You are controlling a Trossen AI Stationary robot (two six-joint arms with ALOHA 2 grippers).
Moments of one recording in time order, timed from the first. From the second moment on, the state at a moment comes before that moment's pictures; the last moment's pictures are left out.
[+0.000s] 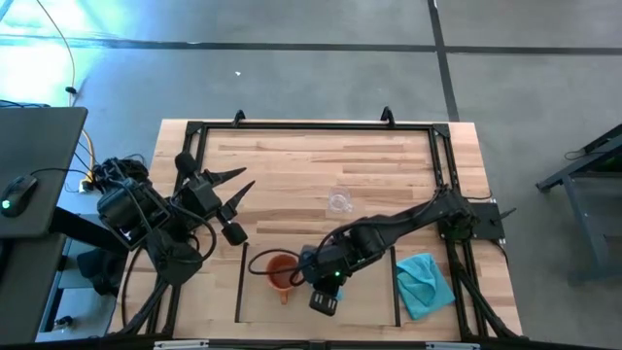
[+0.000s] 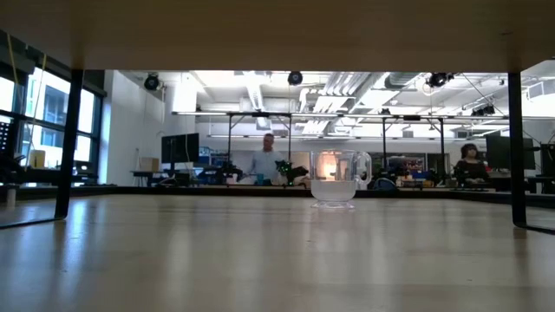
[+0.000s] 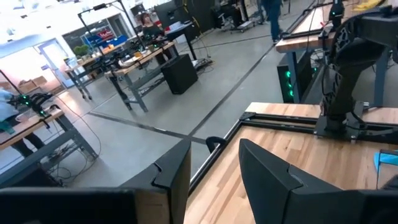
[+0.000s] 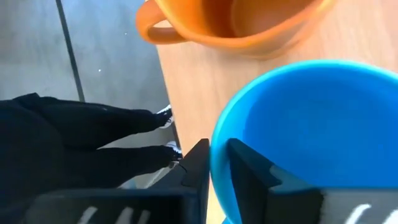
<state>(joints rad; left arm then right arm) -0.62 1.65 2.23 -1.57 -1.40 -0.62 0.42 2.13 2.29 -1.23 -0.18 0.79</state>
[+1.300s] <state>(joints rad) -0.62 1.65 2.23 -1.57 -1.43 -0.61 0.41 2.01 2.31 -1.25 -0.15 0.73</state>
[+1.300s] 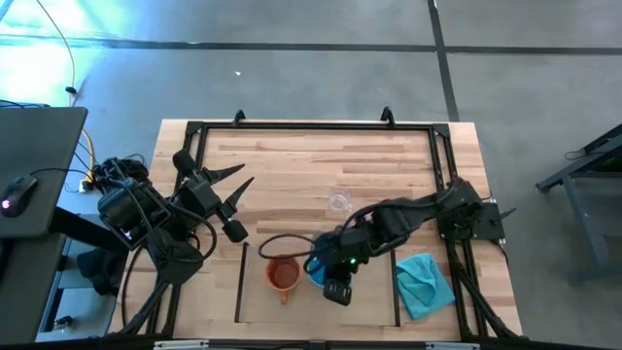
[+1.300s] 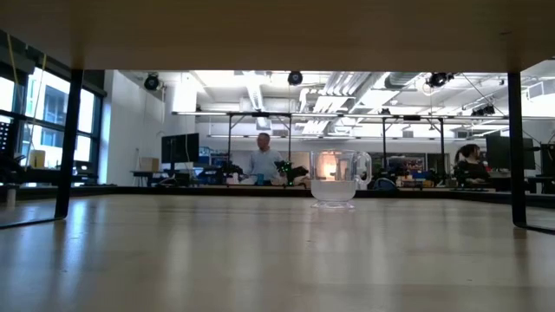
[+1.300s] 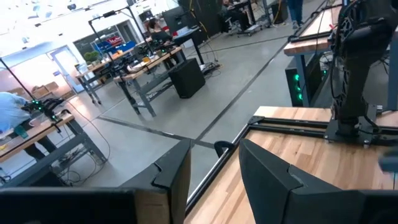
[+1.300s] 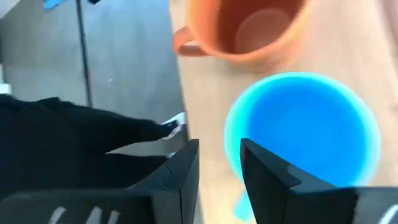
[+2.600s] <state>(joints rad) -0.62 1.65 2.23 -1.57 -1.49 -0.68 0.09 1.33 1.35 -1.01 0.35 0.63</state>
